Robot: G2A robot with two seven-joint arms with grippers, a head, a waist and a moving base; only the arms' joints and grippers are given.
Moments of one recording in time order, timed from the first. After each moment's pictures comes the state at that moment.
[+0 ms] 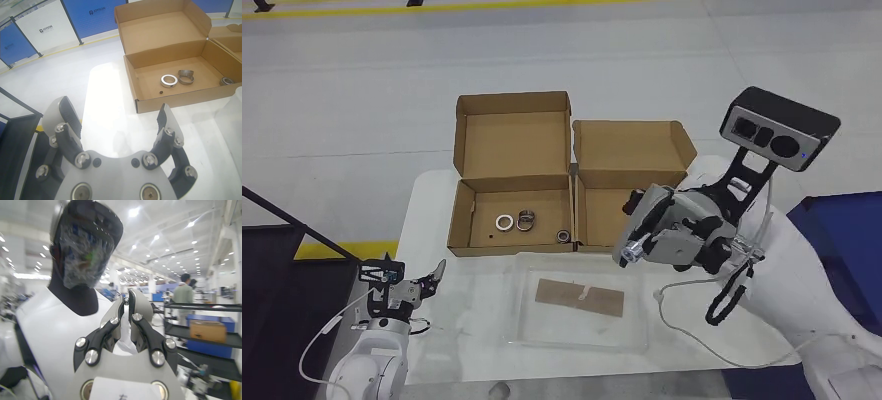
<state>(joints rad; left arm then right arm) 1.73 -1.15 -1.60 -1.80 1.33 0.00 0.00 -0.66 -1.02 0.85 -1.88 0.89 -0.97 0.76</state>
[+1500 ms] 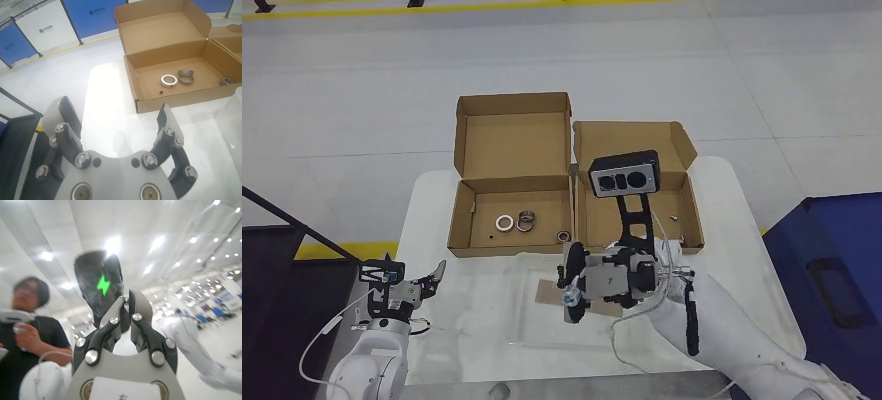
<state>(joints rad) 1.73 -1.15 -1.60 -1.80 1.33 0.00 0.00 -0.83 -1.21 0.81 -1.85 1.07 -0.70 1.04</state>
